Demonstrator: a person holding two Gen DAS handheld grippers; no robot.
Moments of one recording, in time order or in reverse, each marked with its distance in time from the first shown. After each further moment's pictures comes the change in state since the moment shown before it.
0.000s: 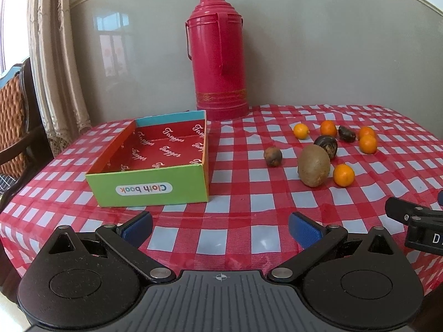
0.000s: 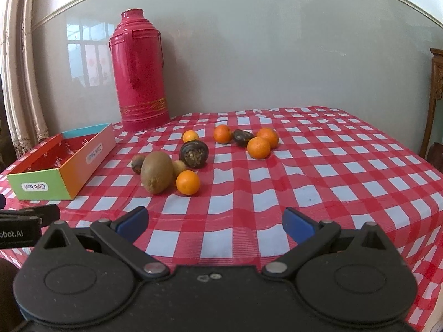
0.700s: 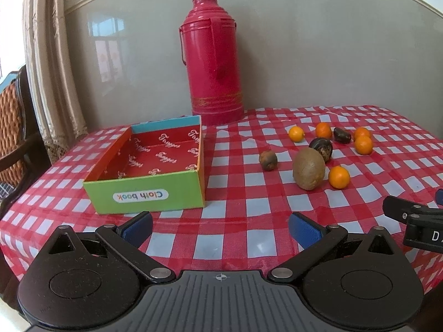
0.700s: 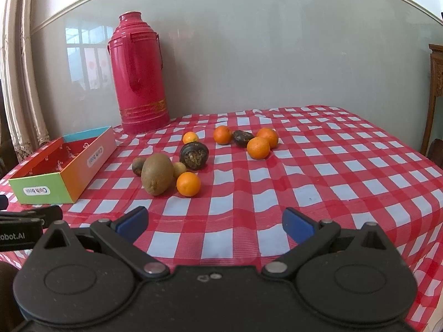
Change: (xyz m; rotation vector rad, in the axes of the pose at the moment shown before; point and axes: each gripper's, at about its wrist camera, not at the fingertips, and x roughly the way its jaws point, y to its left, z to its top) left arm -0.002 -0.005 0.003 0.032 -0.021 -0.012; right arm -0.002 -0.003 0.000 0.024 -0.010 0.005
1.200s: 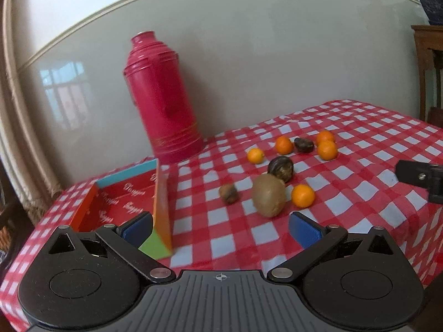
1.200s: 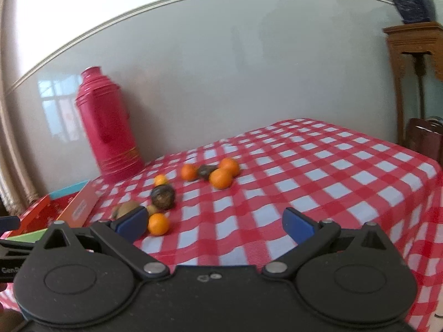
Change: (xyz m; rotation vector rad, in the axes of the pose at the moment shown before) left arm 0.002 -0.048 0.032 0.221 -0.099 -0.090; right arm -0.025 -0.048 0.004 0.199 -0.149 -0.083
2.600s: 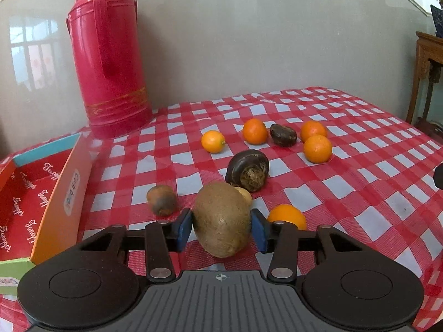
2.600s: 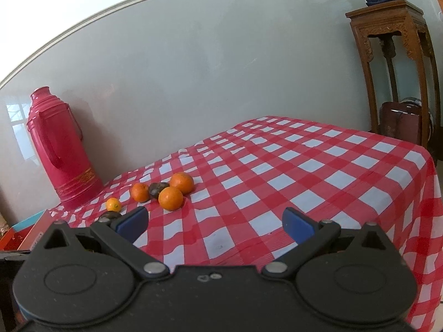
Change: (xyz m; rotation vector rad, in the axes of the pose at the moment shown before) left arm 0.121 -0.031 0.013 -0.116 0.116 -0.189; right arm 0.051 -0.043 0.006 0.116 -0.023 -0.085
